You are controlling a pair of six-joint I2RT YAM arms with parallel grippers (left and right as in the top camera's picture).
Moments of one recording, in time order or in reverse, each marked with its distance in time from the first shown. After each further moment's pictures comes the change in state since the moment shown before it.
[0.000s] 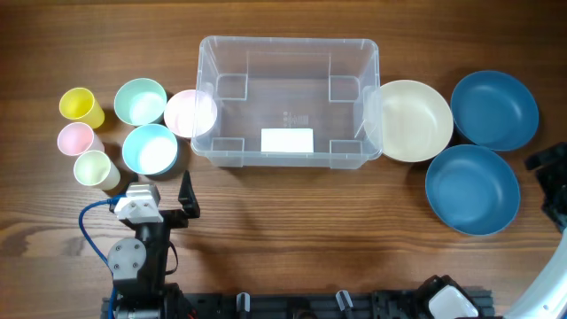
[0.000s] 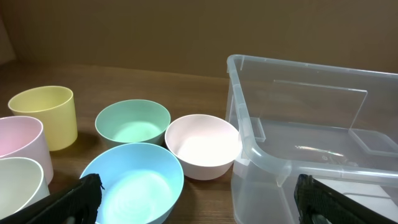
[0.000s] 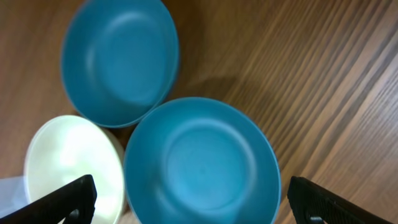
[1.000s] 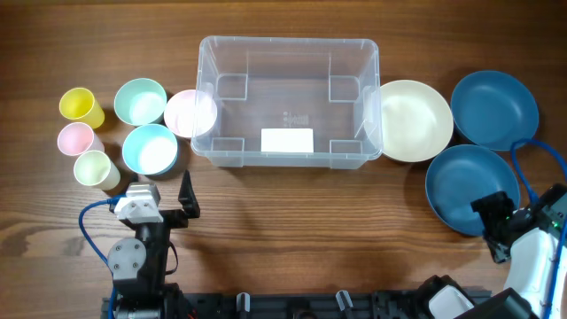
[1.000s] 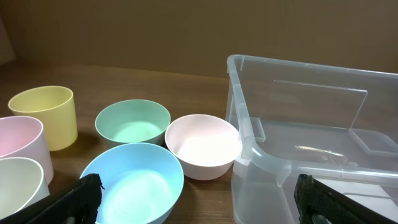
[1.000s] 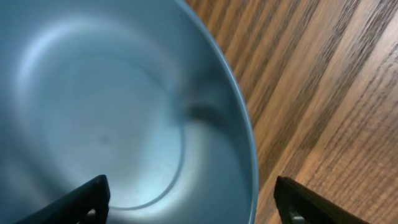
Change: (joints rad) left arm 0.000 0.000 0.000 0.000 0.000 0.000; right arm 0.000 0.007 -0.536 0.328 0.047 0.079
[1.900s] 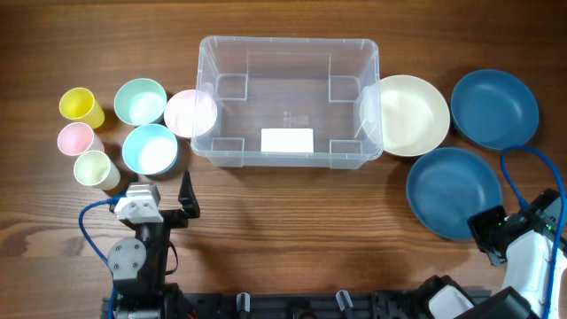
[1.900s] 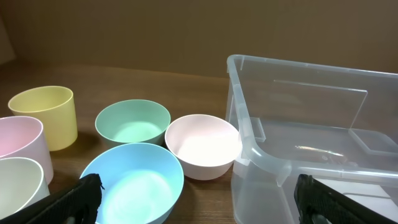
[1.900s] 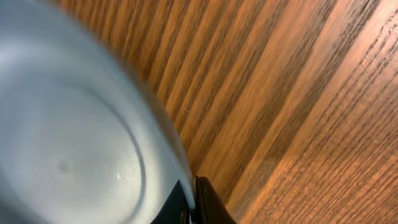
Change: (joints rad) left arm 0.000 0.000 0.000 0.000 0.000 0.000; right arm -0.002 0.000 -0.028 -0.041 0.021 -0.045
